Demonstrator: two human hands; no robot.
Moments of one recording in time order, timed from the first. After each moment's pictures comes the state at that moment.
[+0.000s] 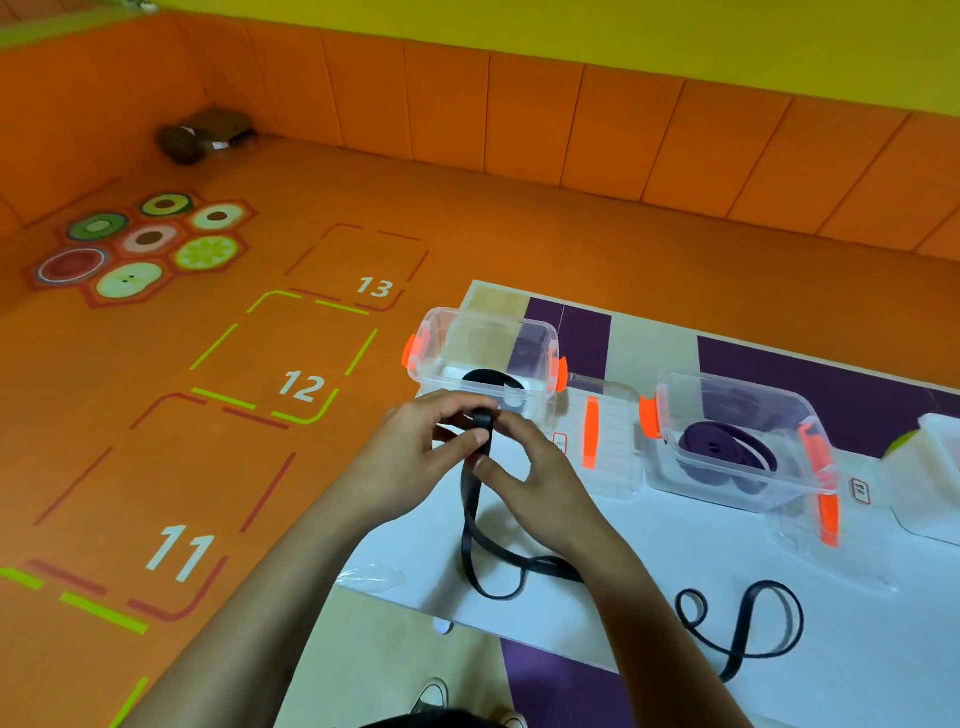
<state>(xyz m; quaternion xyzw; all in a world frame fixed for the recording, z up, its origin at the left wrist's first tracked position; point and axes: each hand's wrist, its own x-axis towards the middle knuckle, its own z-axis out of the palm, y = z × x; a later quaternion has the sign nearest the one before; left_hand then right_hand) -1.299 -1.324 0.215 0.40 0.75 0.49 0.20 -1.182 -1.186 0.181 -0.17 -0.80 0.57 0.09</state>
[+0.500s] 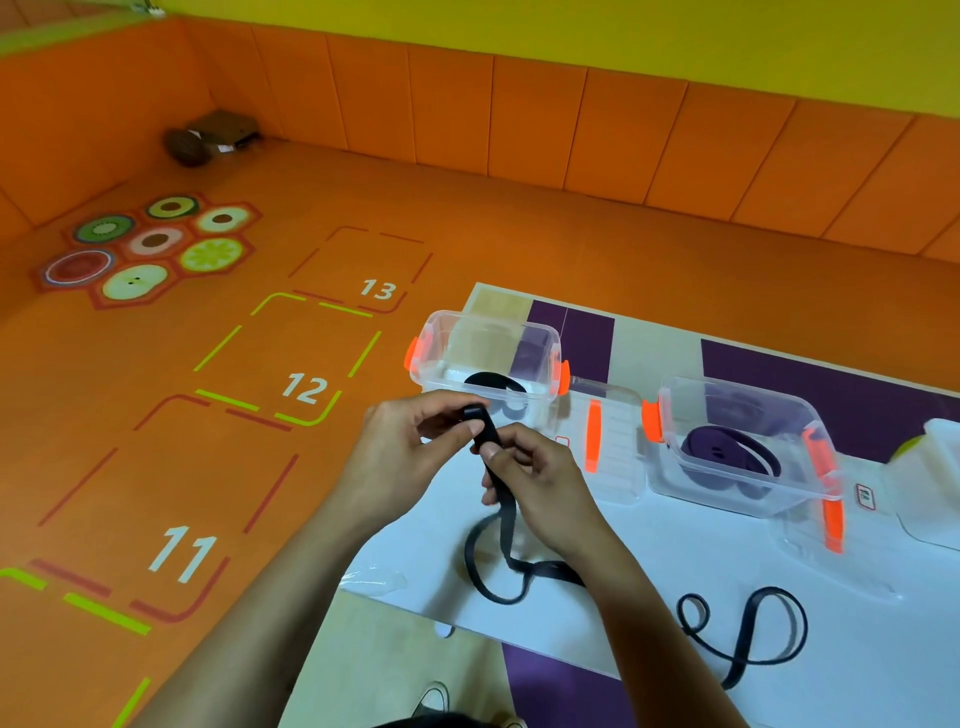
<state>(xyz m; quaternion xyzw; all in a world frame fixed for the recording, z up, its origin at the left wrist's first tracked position) -1.294 -1.328 0.219 0.35 0.75 0.55 0.12 -1.182 -1.188 0.186 -0.18 -0.71 0.67 0.08</state>
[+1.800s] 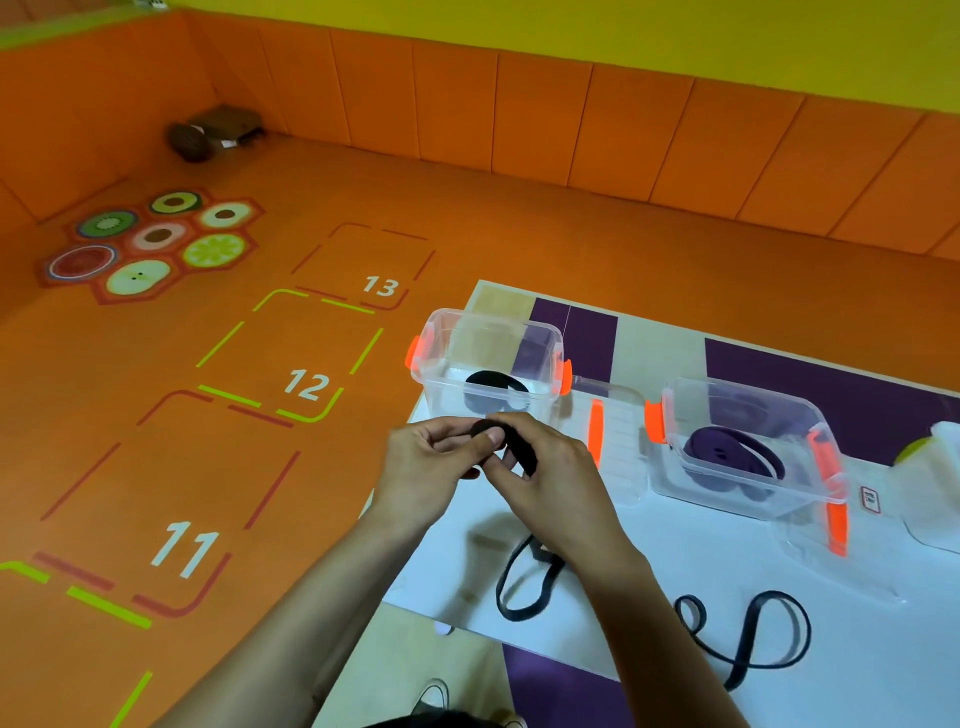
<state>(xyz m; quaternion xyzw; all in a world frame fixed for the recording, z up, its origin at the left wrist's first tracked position) -1.273 -1.303 0.197 0.10 0.68 0.68 0.26 -1.184 -1.179 0.187 -0.16 -0.90 0.38 0.17</state>
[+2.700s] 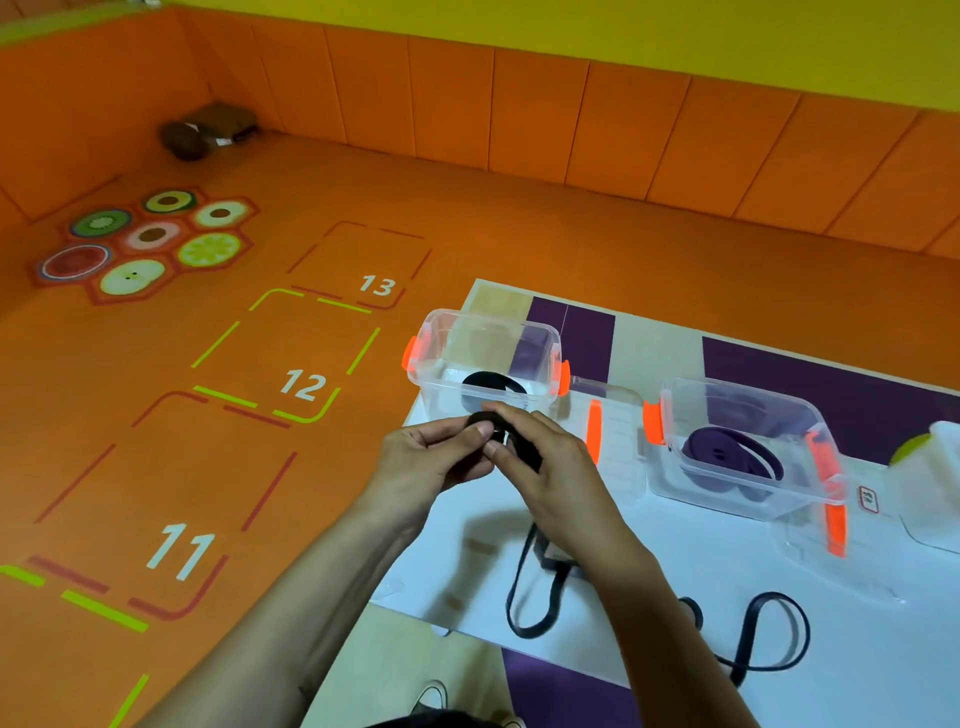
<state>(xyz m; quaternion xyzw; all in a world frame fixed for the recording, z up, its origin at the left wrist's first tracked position) -1.285 -1.300 0.195 0.04 0.57 0.74 0.36 -1.187 -1.167 0.187 -0.13 -0.86 0.47 0.15</state>
